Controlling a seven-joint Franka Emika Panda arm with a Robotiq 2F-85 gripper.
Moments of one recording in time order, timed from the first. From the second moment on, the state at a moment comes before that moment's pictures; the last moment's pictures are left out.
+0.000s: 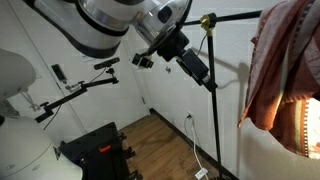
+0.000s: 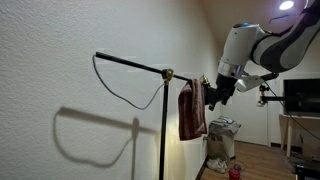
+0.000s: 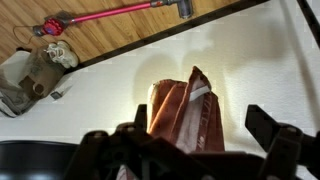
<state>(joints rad) -0.51 -0.20 0.20 -2.69 -1.01 2.83 1.02</state>
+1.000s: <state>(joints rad) -0.57 -0.05 0.20 -2.55 -1.47 2.87 1.47</state>
